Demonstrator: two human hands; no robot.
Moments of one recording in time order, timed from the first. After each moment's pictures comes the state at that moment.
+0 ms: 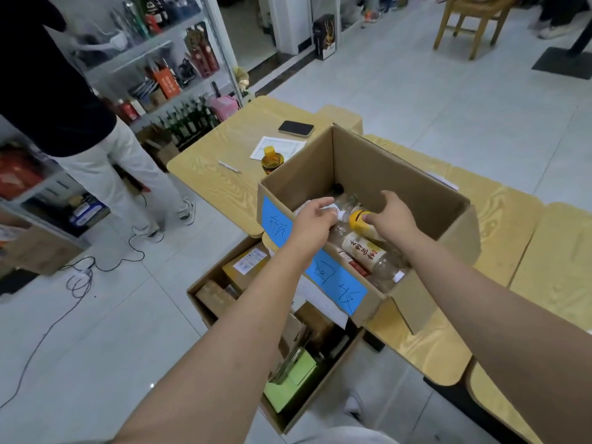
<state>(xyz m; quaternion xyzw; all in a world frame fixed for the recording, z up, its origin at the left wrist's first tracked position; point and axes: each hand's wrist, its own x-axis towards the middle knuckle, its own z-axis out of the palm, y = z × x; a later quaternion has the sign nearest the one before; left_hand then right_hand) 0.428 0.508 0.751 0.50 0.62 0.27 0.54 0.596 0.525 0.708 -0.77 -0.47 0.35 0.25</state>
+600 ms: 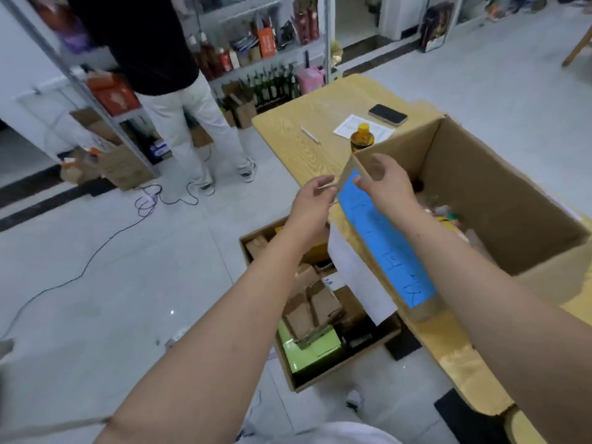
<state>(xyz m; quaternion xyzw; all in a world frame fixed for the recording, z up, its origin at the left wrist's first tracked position) 0.299 0.474 0.760 0.37 0.65 0.44 0.50 0.436 0.531 0.756 -0.62 -0.62 0.37 0.32</state>
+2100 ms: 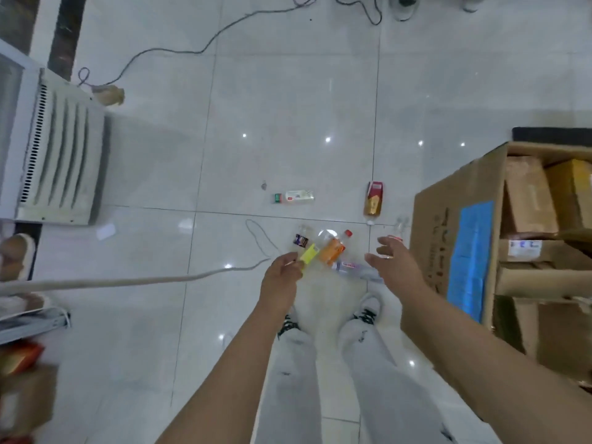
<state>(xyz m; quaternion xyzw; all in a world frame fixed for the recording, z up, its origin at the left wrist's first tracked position) -0.172 0.123 0.384 -0.13 0.76 0.43 0.46 -0.046 0.298 0.351 -0.56 -0.61 0.55 -0.12</state>
